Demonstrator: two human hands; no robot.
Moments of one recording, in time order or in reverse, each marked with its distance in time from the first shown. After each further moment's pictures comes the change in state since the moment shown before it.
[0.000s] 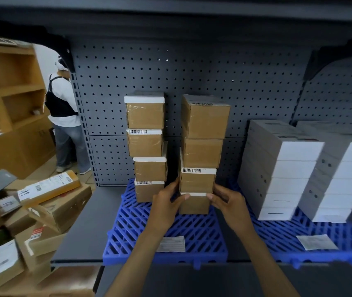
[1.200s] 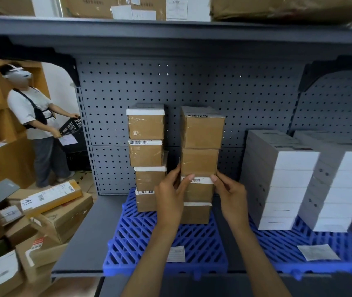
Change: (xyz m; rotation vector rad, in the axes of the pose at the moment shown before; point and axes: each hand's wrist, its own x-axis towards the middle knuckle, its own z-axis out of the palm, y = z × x) left_hand 0.022 0.062 0.005 -0.180 0.316 0.054; right_hand 0.022 -0.055 0.009 0.122 0.300 -0.096
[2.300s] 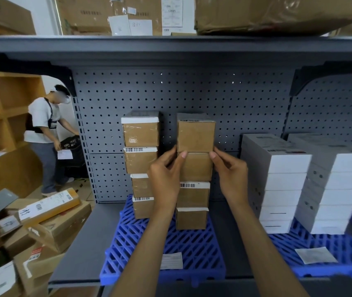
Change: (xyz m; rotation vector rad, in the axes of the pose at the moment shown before) left_hand 0.037 0.057 0.000 -0.117 0.164 0.115; right_hand 0.048 -0.045 -0.001 0.073 0.091 -0.140
